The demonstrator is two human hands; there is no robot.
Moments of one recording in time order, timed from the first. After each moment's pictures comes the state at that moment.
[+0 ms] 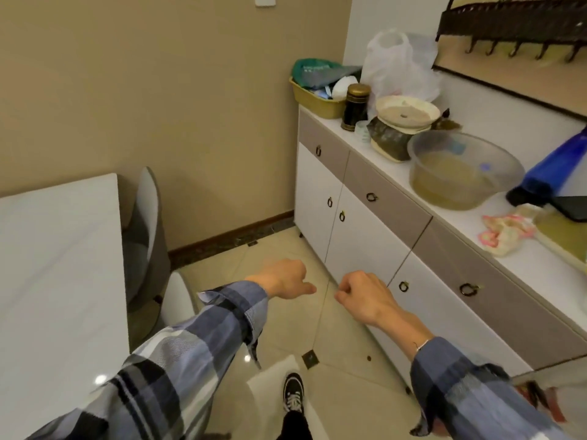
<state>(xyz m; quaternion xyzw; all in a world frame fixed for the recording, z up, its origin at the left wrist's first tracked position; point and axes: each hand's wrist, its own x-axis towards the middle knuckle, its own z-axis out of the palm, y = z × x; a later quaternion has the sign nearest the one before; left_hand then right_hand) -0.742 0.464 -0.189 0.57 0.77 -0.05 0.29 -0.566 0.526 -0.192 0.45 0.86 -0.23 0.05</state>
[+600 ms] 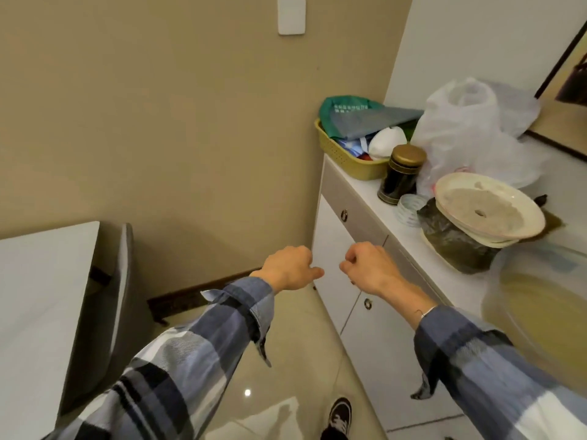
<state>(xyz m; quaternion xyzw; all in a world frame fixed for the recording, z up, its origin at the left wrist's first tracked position) -0.953 0.754 -0.159 0.49 0.83 0.05 0.25 -0.808 0.857 -0.149 0.42 0.88 -0.22 0.00</state>
